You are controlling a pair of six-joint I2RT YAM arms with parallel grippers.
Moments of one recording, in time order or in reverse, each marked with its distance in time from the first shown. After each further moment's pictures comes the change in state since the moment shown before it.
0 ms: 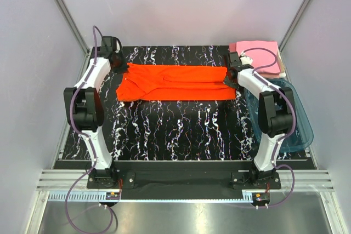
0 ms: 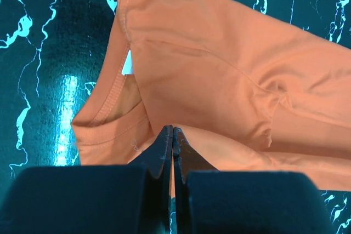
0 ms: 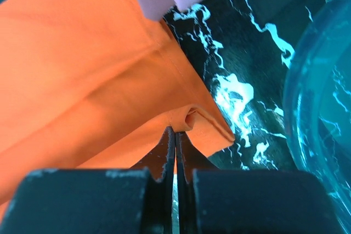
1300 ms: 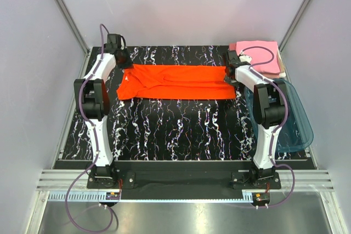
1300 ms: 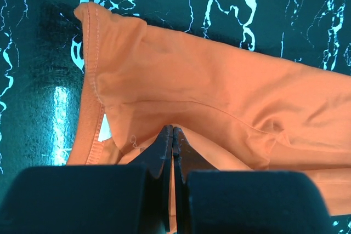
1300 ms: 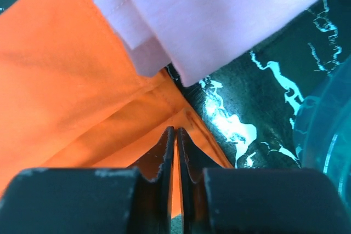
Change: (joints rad) left arm 0.001 0.245 0.228 0.038 0.069 0.026; right arm -0.027 0.160 0.128 -0.001 0.045 -0.029
